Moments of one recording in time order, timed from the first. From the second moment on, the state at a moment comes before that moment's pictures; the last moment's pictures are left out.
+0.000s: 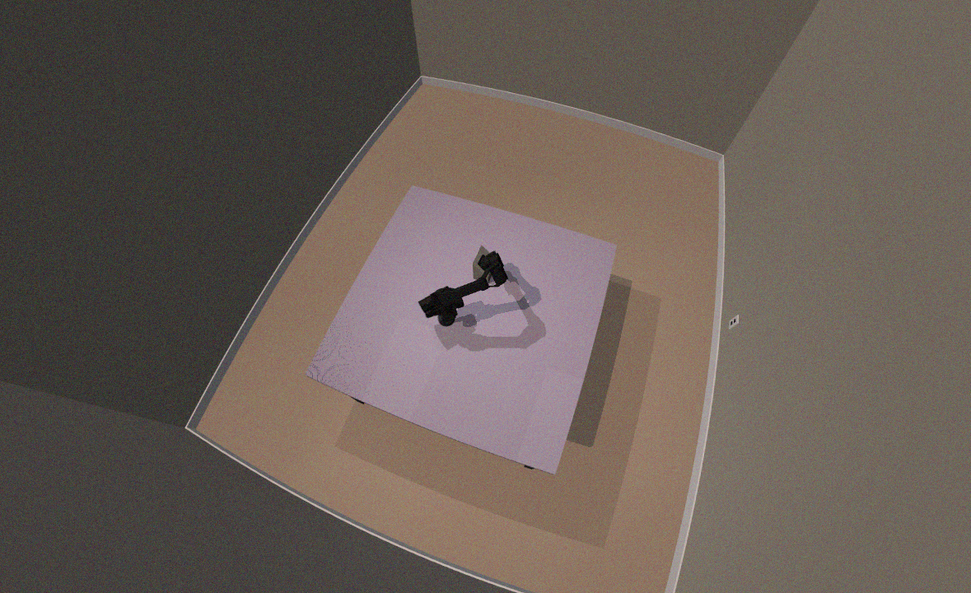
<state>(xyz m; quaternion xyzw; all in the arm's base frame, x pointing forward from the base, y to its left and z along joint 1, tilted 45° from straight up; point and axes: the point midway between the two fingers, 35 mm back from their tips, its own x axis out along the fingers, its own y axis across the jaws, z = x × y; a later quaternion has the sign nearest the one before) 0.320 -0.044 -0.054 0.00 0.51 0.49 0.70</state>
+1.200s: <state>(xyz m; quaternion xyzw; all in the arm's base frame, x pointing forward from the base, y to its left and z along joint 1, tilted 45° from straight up) 0.318 -0.043 -0.055 -0.03 0.49 0.52 0.70</state>
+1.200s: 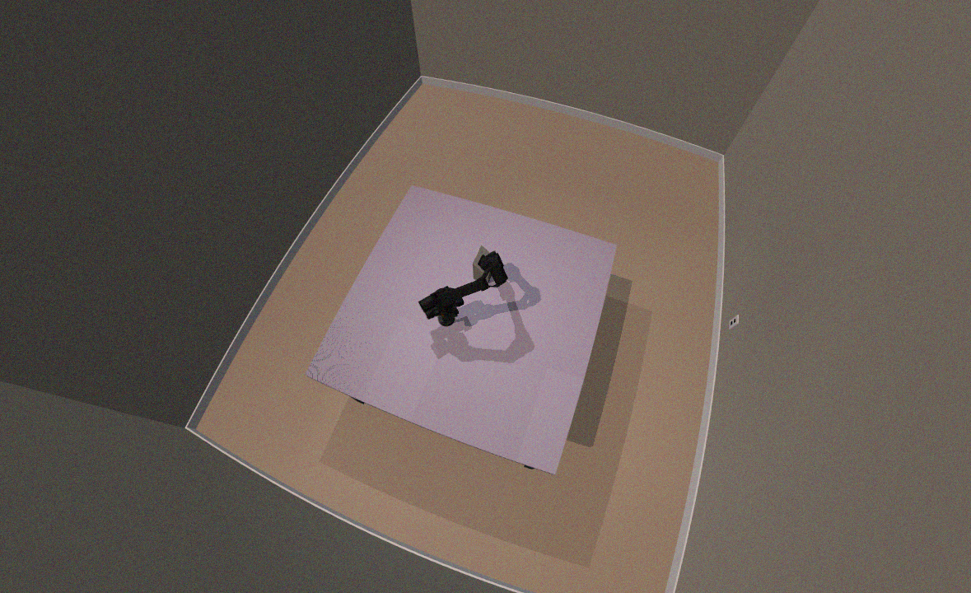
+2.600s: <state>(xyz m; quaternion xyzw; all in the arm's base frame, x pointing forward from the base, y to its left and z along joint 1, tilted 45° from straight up) 0.319 -0.044 -0.054 -0.12 0.42 0.57 0.69</state>
